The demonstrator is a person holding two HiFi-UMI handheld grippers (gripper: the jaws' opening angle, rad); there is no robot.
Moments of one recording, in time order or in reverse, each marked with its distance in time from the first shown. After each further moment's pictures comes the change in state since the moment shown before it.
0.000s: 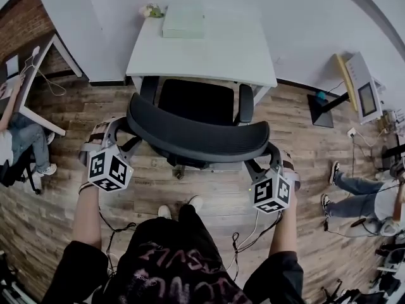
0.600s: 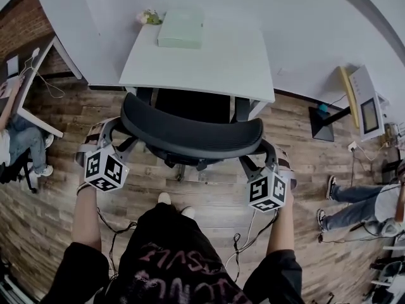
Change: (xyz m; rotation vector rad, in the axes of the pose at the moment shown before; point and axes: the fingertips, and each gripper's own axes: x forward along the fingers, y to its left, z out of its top) left arm 0.054 0.037 0.018 -0.059 0.038 0.045; right arm 0.056 -0.067 -0.013 -0.042 -0.054 0.013
